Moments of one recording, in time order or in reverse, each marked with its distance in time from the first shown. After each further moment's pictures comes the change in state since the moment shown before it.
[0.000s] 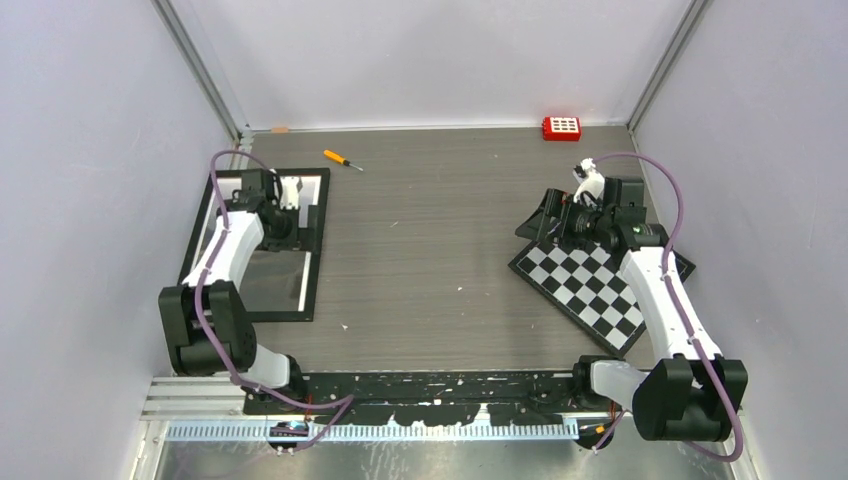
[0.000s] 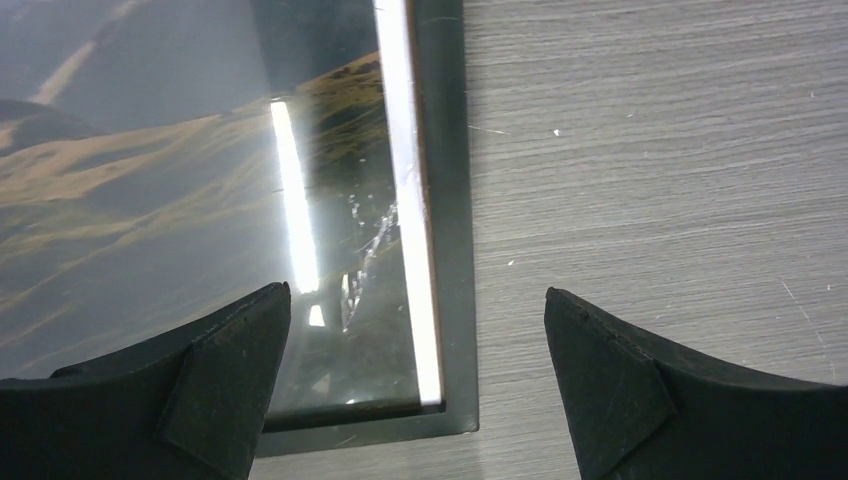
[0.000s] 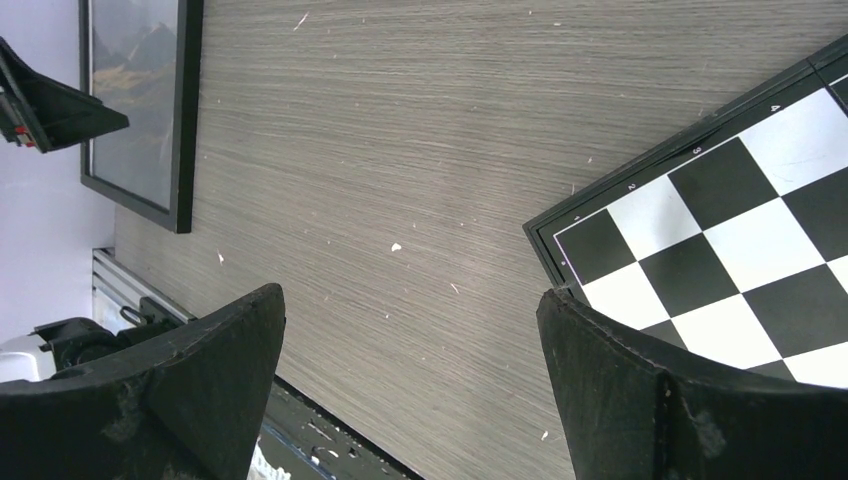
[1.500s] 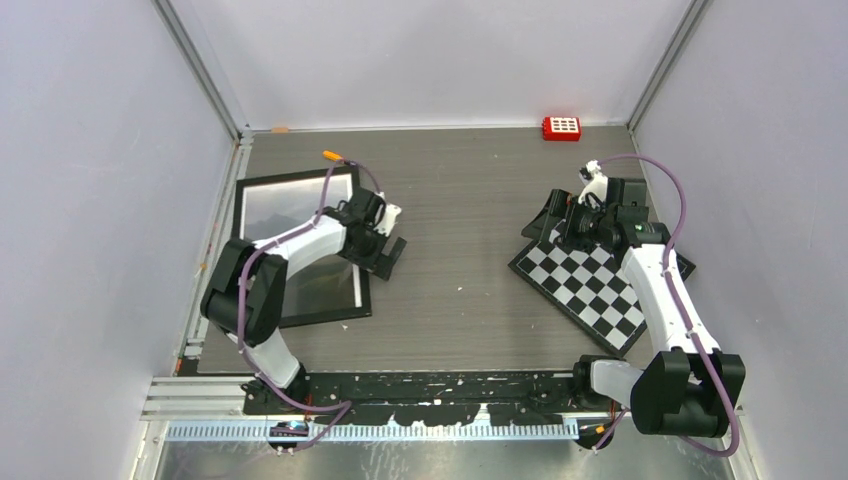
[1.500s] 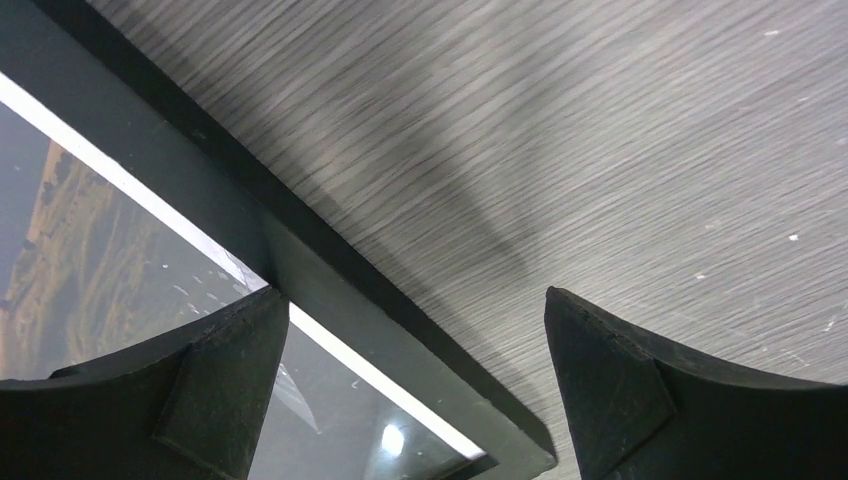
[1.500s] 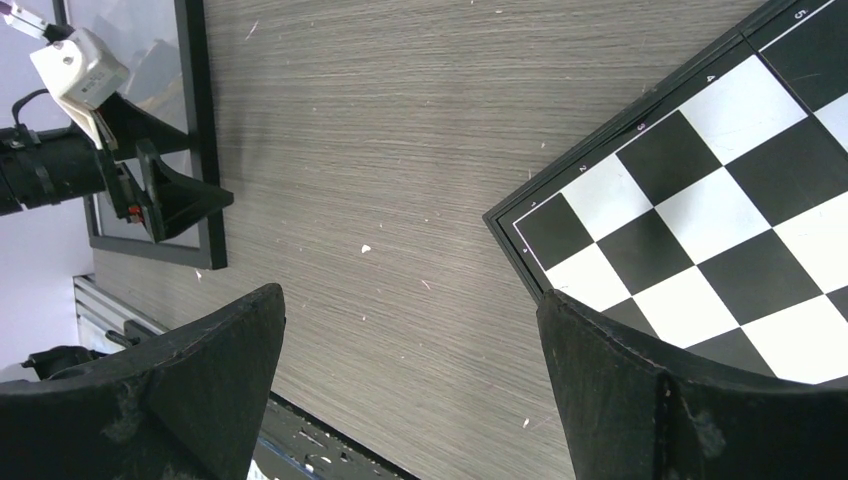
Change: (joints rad) left arm -0.528 0.223 -0.061 0.195 -0.050 -0.061; right arm -0.032 0.019 0.001 -0.026 0.052 0.000
